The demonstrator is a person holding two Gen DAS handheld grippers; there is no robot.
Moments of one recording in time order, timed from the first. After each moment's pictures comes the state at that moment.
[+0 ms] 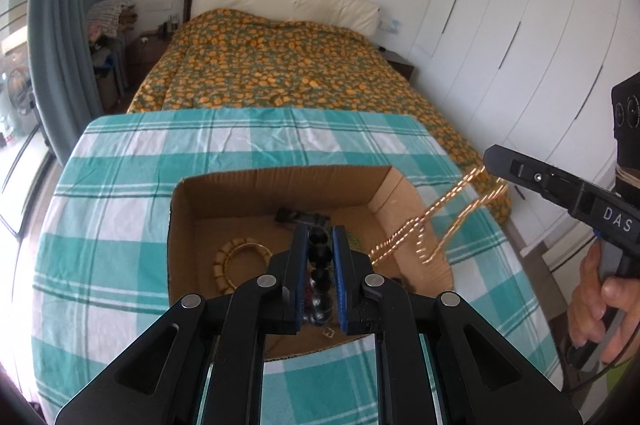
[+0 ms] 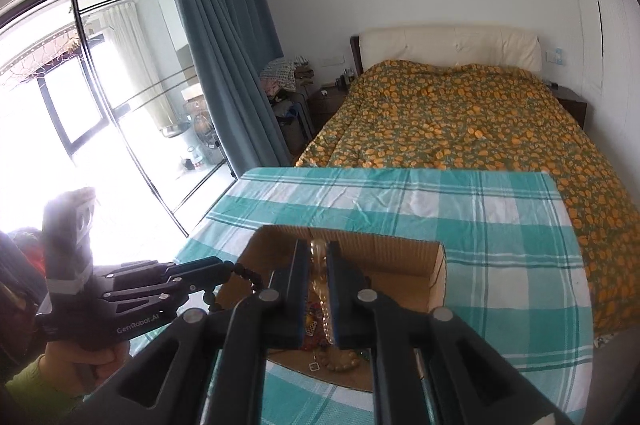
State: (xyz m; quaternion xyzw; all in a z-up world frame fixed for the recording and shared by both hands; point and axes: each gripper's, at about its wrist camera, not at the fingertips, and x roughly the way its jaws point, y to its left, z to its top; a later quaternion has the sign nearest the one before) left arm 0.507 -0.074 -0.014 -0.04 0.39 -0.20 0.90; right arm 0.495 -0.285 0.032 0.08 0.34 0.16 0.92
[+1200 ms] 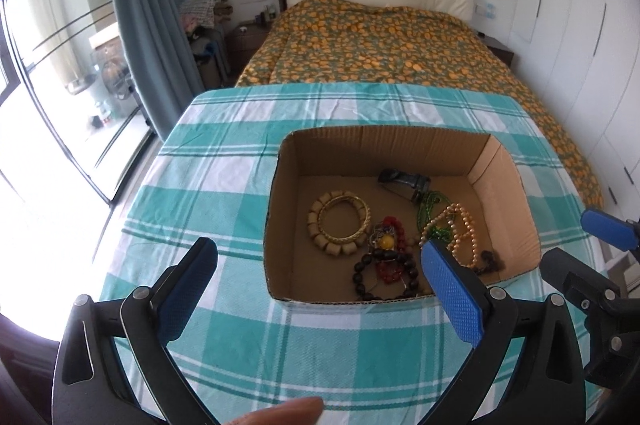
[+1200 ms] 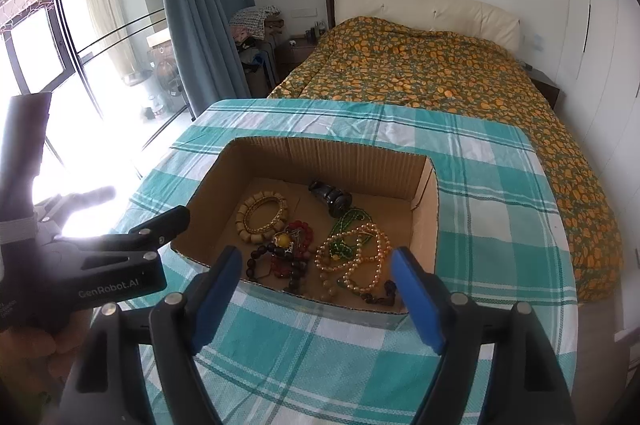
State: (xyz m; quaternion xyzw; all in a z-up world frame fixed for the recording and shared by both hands) left arm 0.469 -0.068 -0.020 0.02 0.41 -0.01 0.91; right arm 0.440 -0.247 0.000 0.00 0.40 0.11 0.91
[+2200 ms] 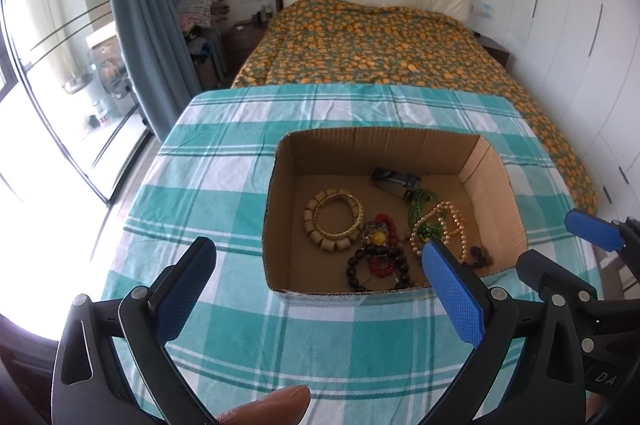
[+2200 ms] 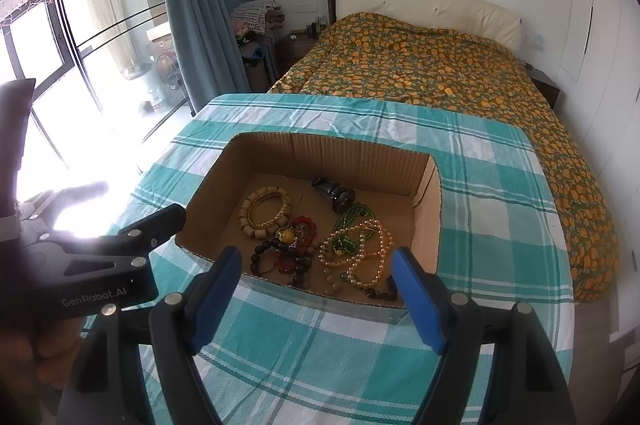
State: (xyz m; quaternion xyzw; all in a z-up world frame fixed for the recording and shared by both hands) left arm 0.460 -0.069 -0.007 0.02 0.41 -0.02 0.91; right arm 0.436 -0.240 0.004 -0.01 0.41 0.10 0.91
